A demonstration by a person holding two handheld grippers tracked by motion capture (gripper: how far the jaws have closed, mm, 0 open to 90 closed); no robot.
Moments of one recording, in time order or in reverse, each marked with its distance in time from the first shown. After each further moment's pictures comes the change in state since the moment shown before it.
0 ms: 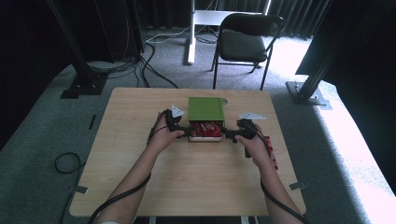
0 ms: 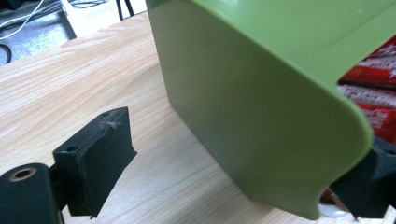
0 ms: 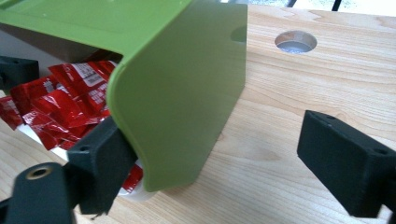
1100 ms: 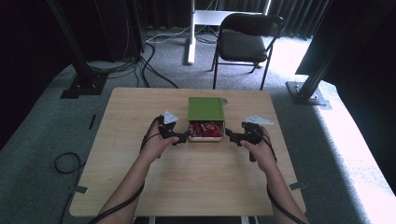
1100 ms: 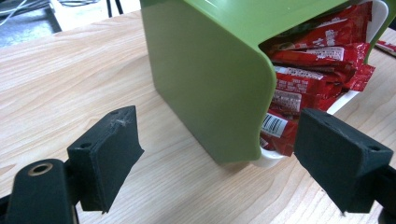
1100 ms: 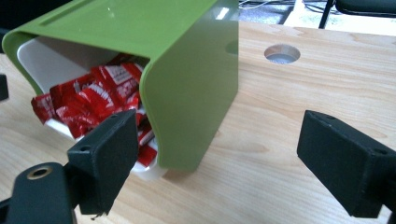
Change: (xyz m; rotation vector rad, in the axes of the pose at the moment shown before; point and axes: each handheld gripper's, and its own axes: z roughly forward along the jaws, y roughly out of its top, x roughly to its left) left arm -0.005 -0.016 -0.038 -0.026 -0.039 -0.036; right arm 0.003 -0.007 -0.030 -0.058 -0.015 -0.005
